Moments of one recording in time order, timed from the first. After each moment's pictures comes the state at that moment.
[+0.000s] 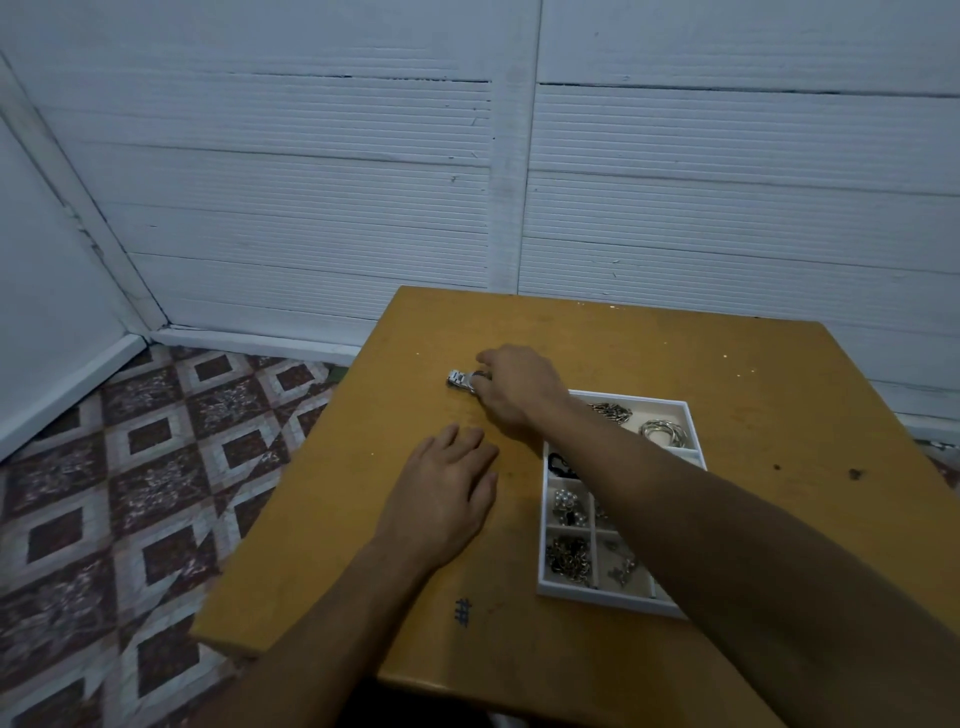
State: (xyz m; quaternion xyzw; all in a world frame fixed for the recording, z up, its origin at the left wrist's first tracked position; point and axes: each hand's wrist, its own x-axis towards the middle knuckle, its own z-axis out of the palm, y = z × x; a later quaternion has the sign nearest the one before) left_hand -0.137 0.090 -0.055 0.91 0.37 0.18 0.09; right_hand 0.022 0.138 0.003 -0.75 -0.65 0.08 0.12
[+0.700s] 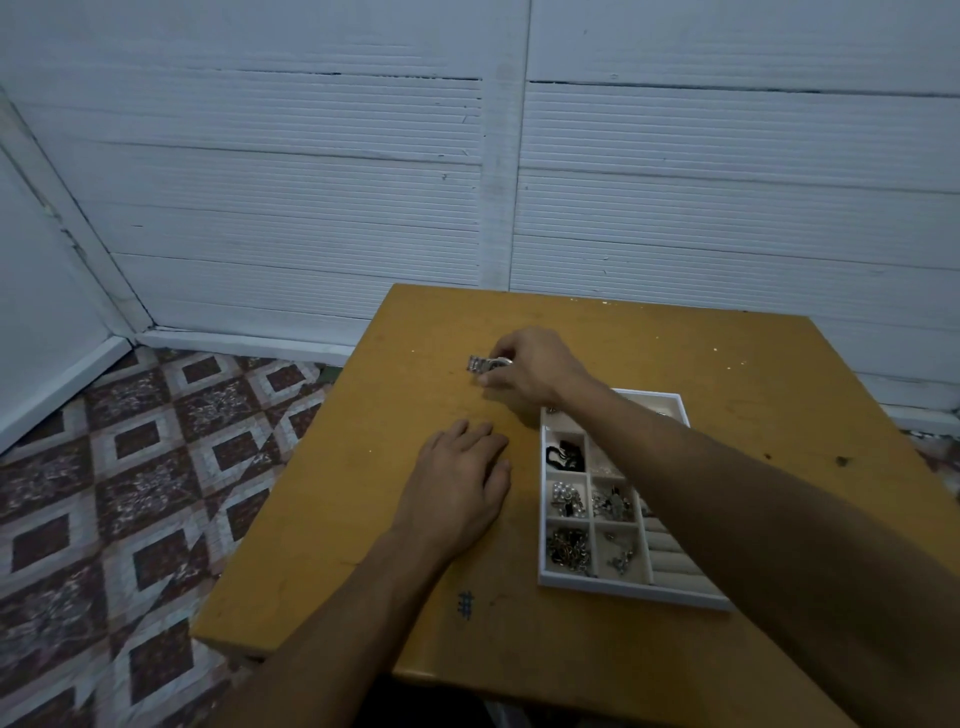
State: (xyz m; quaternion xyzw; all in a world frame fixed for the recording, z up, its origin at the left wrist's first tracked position) left_hand -0.123 0.088 -0.049 0.89 0.39 0.16 0.15; right_hand 0.038 0.127 0.024 -0.75 -0.60 0.18 0.23
